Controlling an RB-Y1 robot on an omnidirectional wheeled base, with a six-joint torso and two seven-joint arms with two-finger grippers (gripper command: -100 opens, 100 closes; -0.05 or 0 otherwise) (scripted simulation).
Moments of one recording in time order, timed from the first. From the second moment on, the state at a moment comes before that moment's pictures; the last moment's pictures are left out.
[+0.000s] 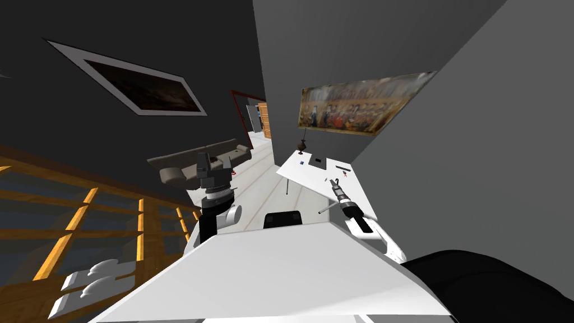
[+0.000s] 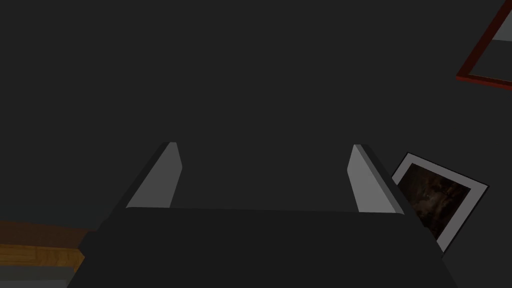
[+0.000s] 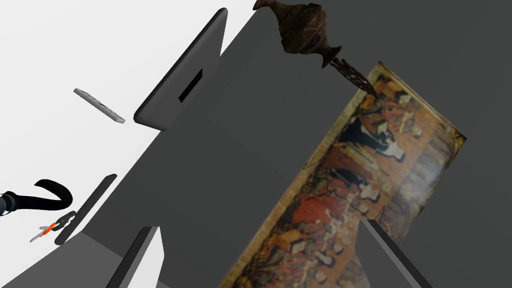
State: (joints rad) left arm 0.46 -0.01 0.02 -2.28 -0.08 -0.62 0.03; right arm 0.63 -0.44 -0.19 -1.83 0.12 -0.17 0.01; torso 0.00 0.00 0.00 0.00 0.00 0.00
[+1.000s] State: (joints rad) left arm 0.46 -0.01 0.02 -2.28 -0.08 -0.62 0.03; right arm 0.67 -0.55 -0.25 -1.65 0.19 -0.06 0.04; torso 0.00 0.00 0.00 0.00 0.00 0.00
